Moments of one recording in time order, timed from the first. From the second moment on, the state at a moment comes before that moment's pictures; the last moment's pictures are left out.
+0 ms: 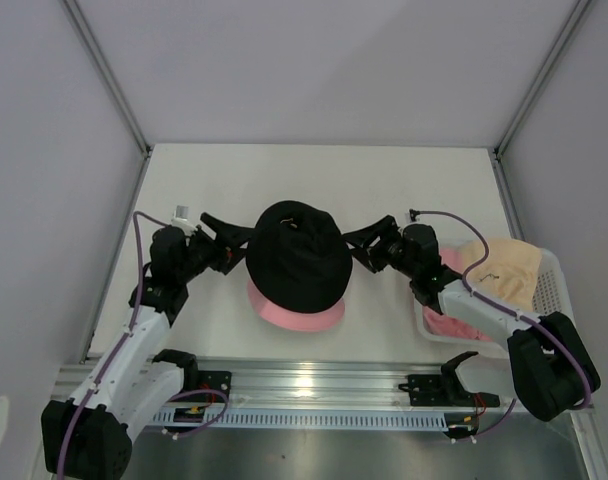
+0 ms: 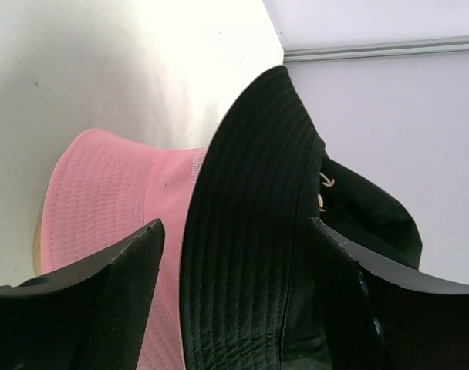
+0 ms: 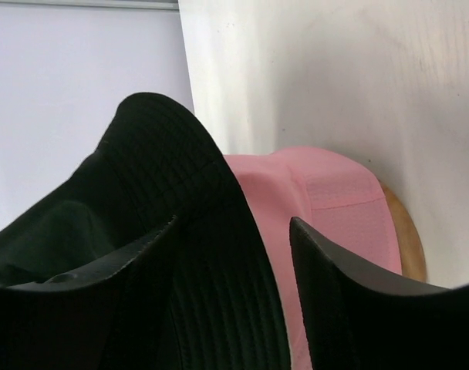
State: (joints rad) left arm -0.17 0.82 0.54 -0.07 0.38 -1.18; right arm 0.48 1.24 0.57 0.34 -0.21 1.30
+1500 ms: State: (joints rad) left arm -0.23 0.68 0.44 -0.23 0.16 -0.99; right arm 0.59 1.09 0.46 0.35 -0.14 1.29
